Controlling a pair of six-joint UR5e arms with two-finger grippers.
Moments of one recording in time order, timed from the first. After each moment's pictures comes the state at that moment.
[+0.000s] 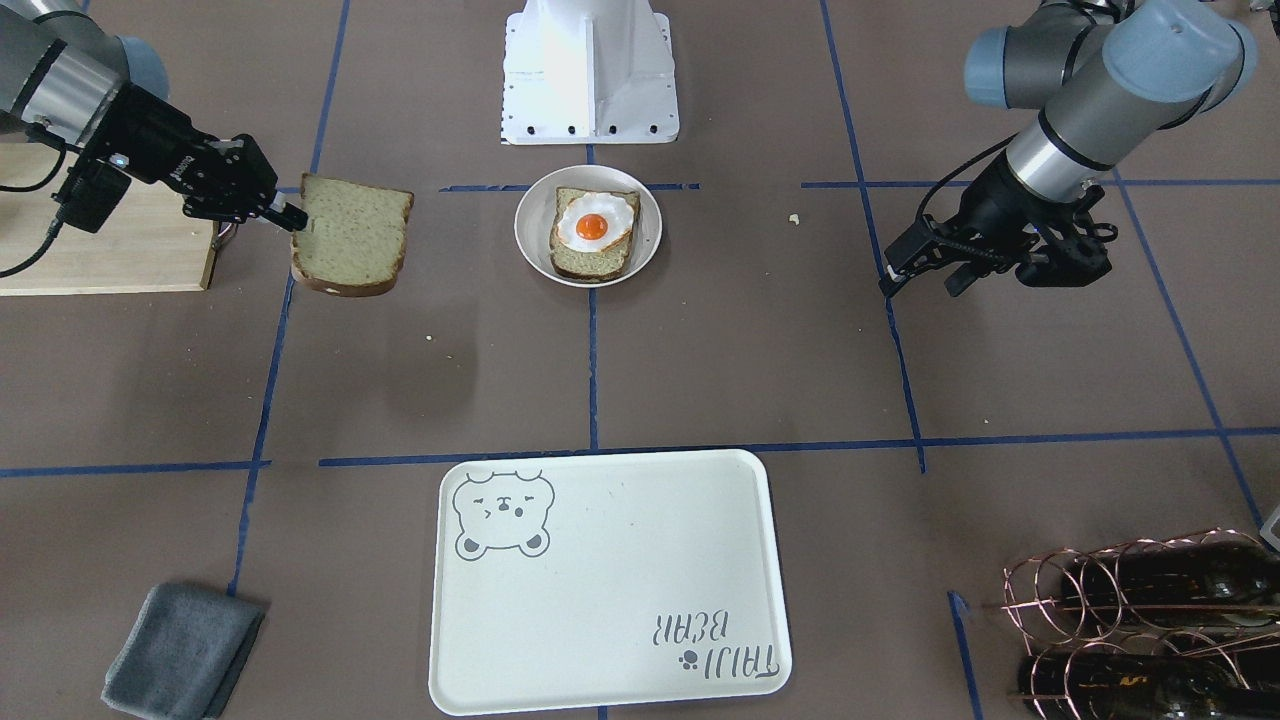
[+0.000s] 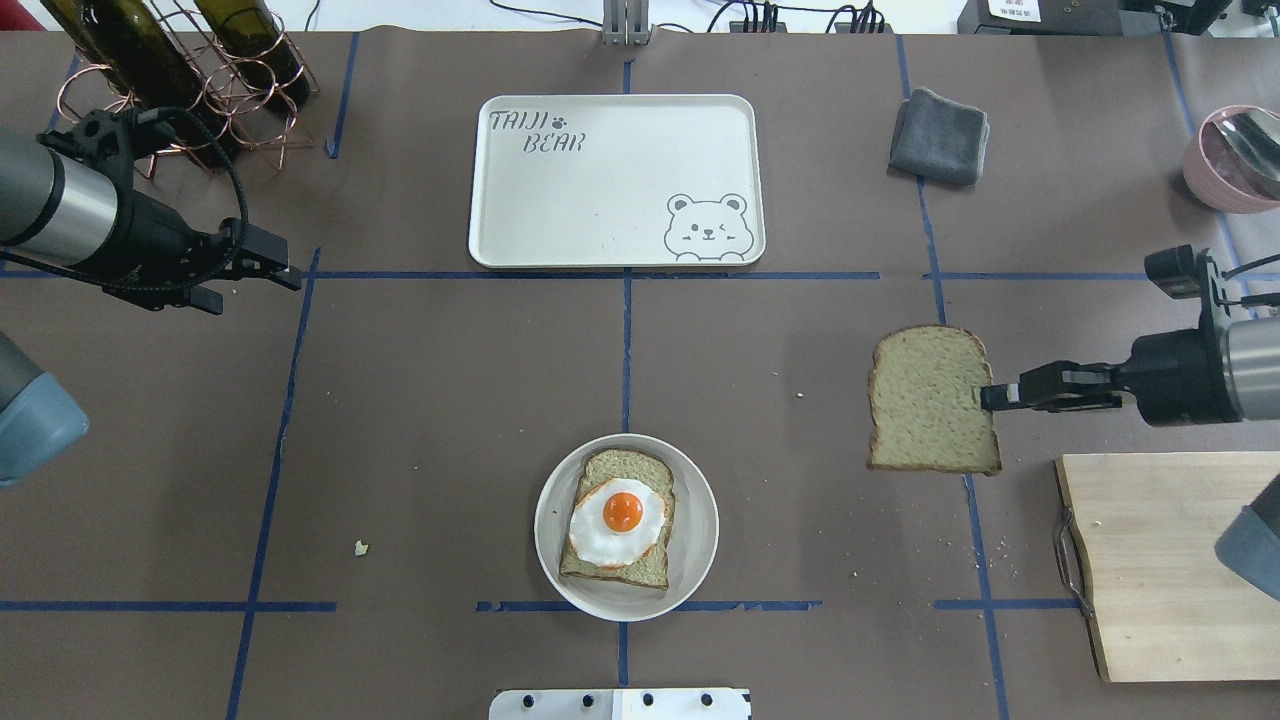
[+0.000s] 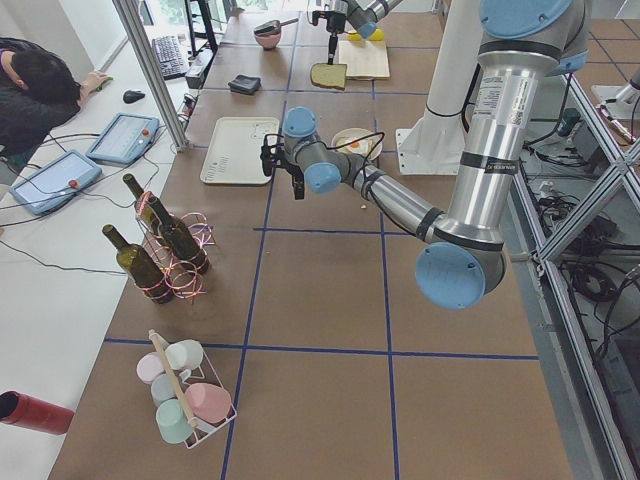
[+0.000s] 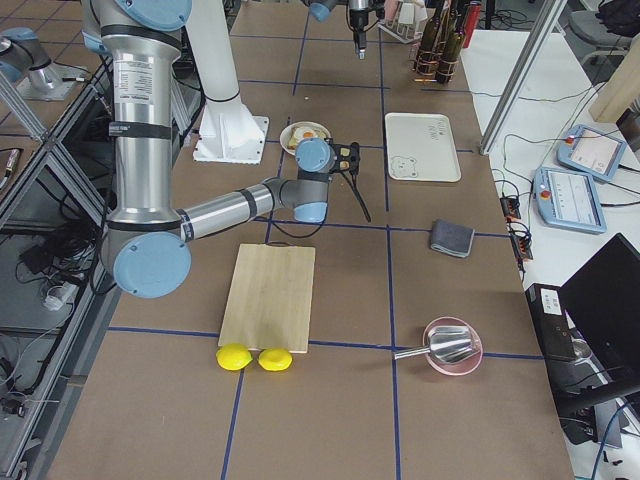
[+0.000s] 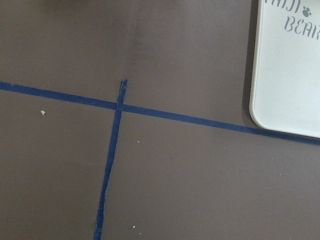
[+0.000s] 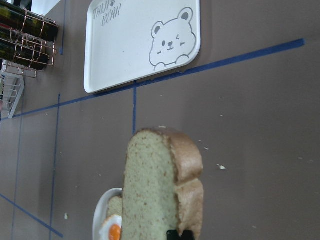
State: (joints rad) left arm -0.90 -1.76 -1.88 -2.01 -2.22 -1.23; right arm 0.80 -1.53 1.83 -0.34 2.23 1.54
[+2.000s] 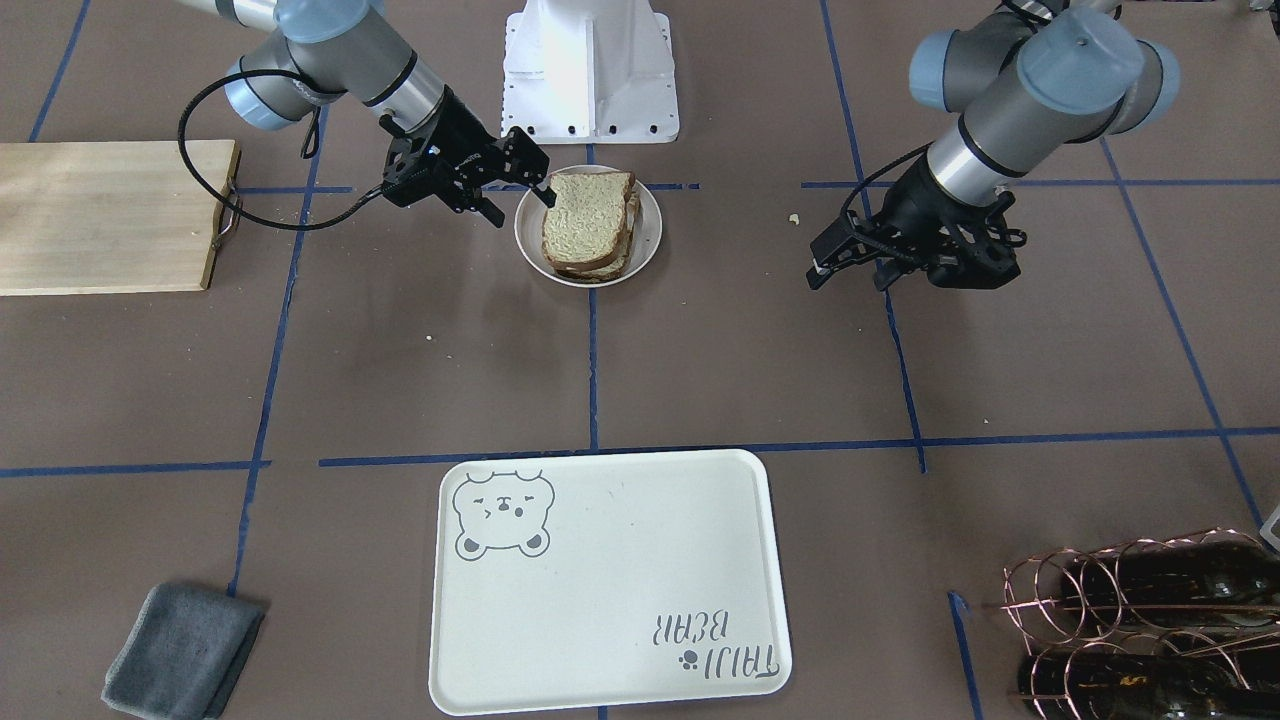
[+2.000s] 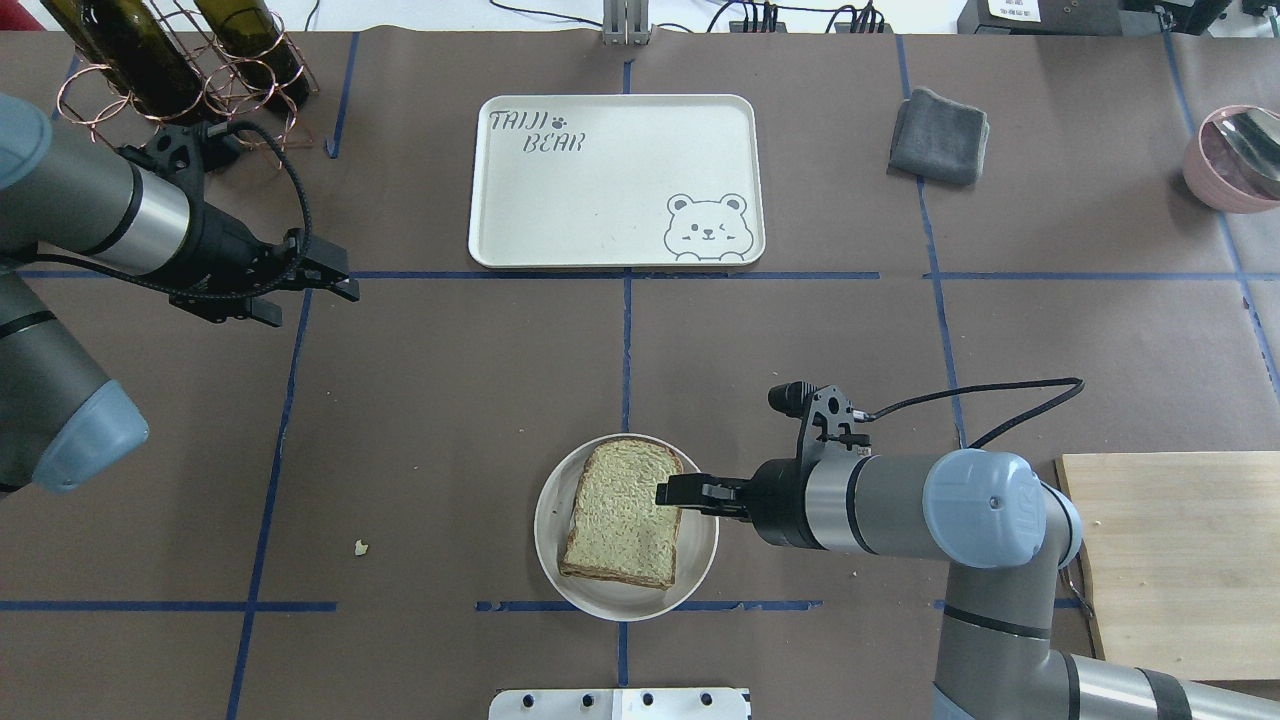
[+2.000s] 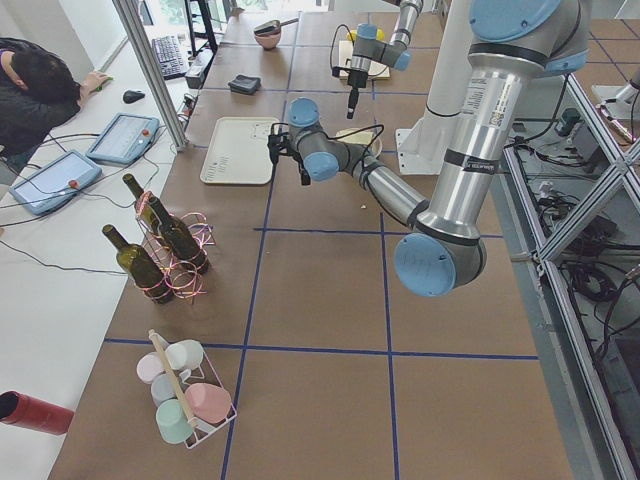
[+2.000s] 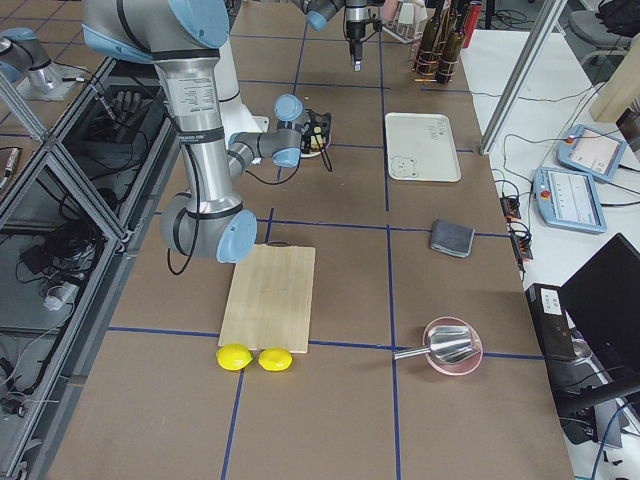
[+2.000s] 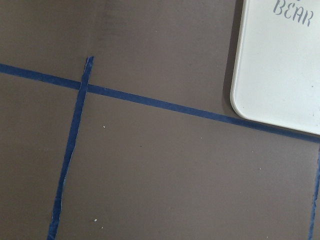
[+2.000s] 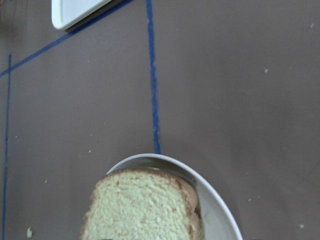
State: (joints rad) left arm -0.79 -1.86 -1.86 -2.01 -2.20 -1.33; right arm 0.36 -1.30 1.89 -0.87 1.73 1.56
